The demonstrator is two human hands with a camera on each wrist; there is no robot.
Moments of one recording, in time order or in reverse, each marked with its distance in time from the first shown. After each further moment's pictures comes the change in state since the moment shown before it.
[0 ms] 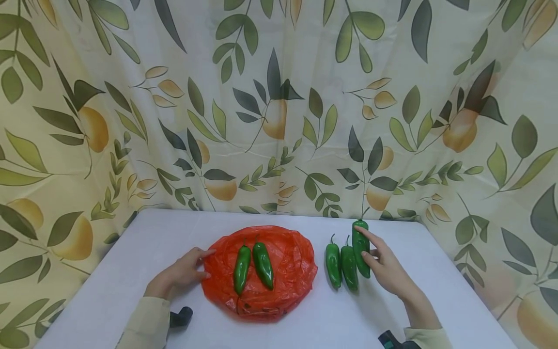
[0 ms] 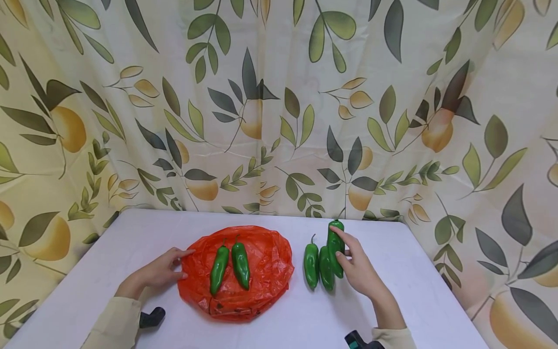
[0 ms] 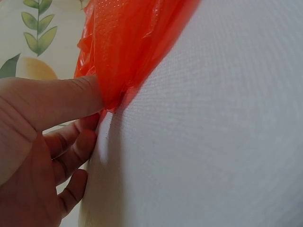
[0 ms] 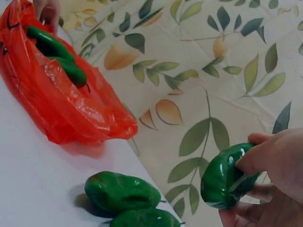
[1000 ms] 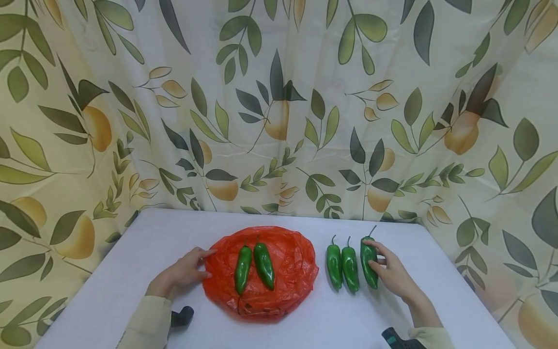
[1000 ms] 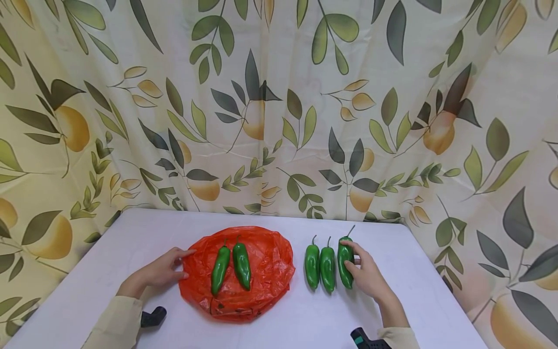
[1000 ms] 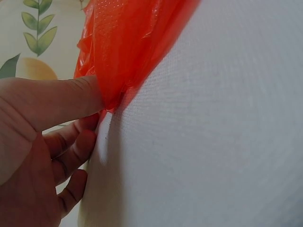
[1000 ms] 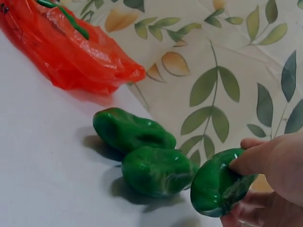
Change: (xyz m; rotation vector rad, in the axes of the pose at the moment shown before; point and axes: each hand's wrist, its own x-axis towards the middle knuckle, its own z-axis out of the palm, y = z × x) left_hand -0.002 0.002 -0.002 0.016 0.002 0.012; right_hand 0.006 0.046 -0.001 0.006 -0.055 0.169
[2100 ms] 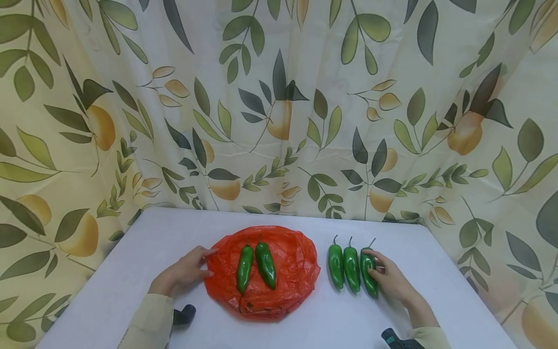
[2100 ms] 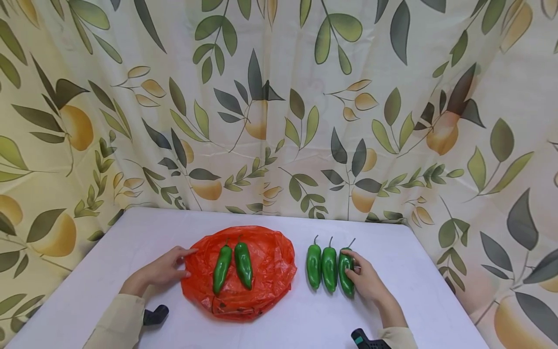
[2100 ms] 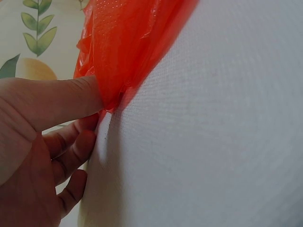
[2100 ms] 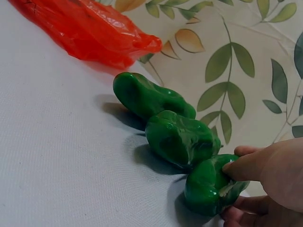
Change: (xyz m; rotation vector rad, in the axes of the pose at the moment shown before) left_hand 0.001 -0.002 0.002 -0.040 0.002 -0.050; right_hand 0.008 0.022 0.012 -0.058 -0.039 0.073
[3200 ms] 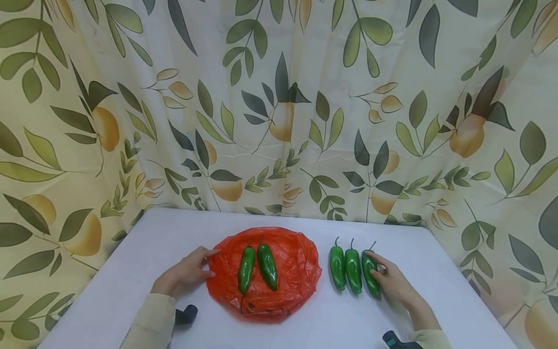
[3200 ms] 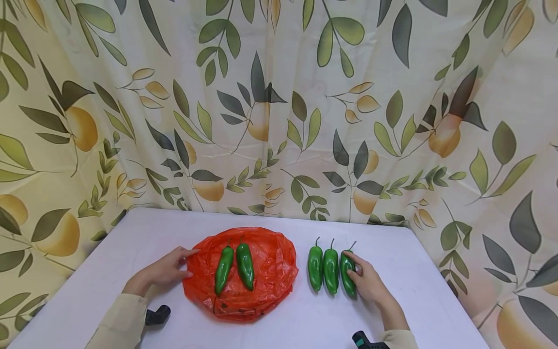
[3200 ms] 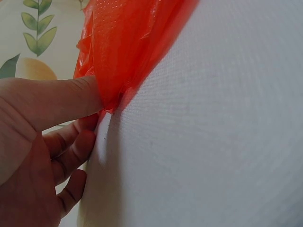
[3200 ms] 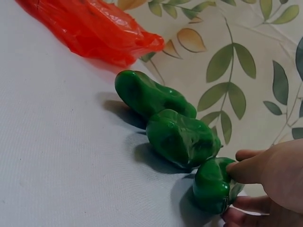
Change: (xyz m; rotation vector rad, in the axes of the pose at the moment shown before) left_hand 0.001 0.001 0.001 0.022 0.013 0.000; right_hand 0.001 0.001 0.000 -0.005 0.007 0.018
